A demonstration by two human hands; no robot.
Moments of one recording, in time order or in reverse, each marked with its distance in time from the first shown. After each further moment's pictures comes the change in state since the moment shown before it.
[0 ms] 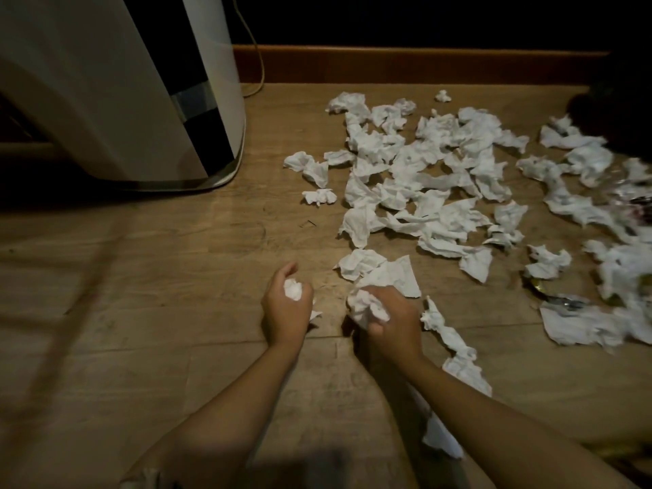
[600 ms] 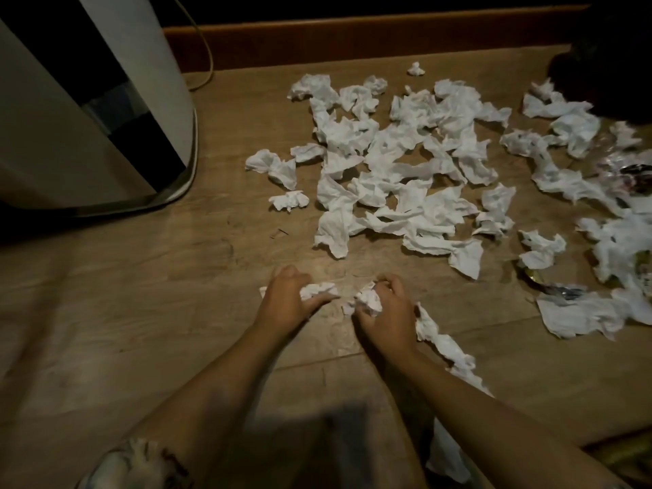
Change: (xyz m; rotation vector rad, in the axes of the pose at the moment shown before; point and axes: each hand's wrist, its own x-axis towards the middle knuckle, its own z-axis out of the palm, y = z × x) left_hand 0.074 0.000 0.044 0.707 -0.550 0.486; right_hand 0.041 0.048 0.018 -0.253 -0.011 0.353
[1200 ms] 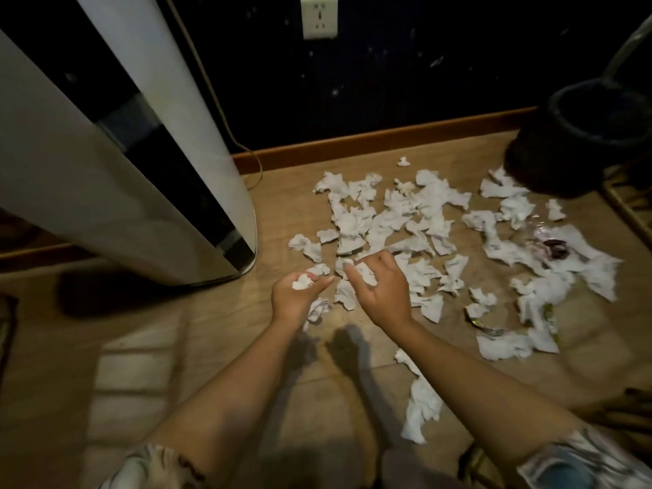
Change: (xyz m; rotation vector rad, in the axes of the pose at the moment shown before) left_hand -0.018 0.212 -0.318 -0.908 0.172 -0.606; right_hand 0.025 -0.252 -0.283 0.239 0.089 -0.222
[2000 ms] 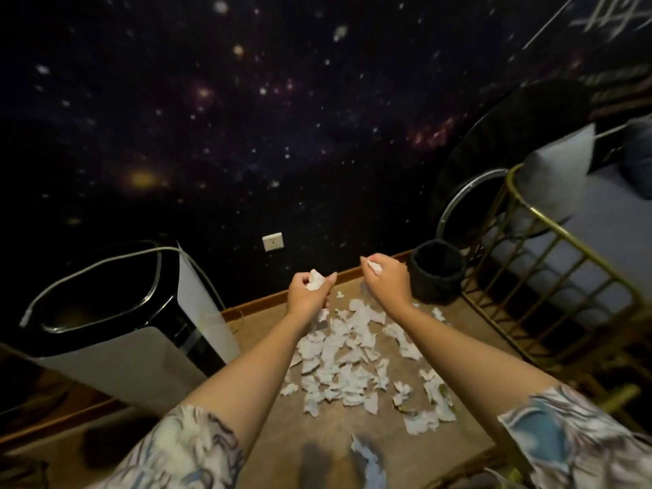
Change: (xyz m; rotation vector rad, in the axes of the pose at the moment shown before) left_hand -0.266 0.473 0.054 0.072 -0.229 0.166; right_hand 0.113 -0.290 -0.440 -0.024 0.273 0.126
